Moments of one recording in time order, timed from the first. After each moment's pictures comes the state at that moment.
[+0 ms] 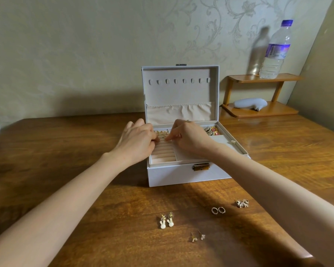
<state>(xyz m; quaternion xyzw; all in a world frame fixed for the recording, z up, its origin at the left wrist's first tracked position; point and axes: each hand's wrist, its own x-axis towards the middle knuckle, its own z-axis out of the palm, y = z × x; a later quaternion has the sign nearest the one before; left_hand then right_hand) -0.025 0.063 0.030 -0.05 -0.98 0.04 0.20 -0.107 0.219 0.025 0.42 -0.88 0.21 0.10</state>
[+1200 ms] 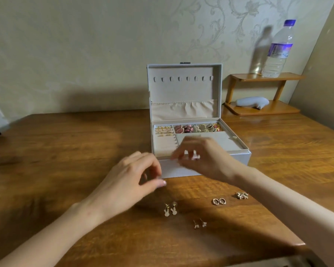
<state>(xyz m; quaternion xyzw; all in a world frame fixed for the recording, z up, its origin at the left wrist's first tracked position) 0.099 0.086 0.024 -0.09 -0.96 -0.22 0.17 -0.028 0.269 0.029 0.51 -0.81 0.29 0.07</state>
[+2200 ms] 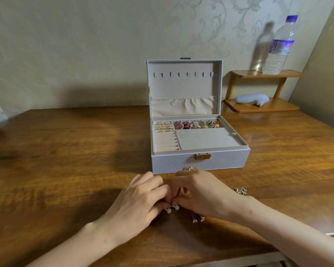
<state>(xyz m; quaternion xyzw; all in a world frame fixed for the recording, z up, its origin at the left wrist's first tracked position) 0.109 0.101 -0.026 -0.18 -0.97 -0.09 0.16 0.023 0.272 -0.005 0.53 -0.83 0.18 0.01</state>
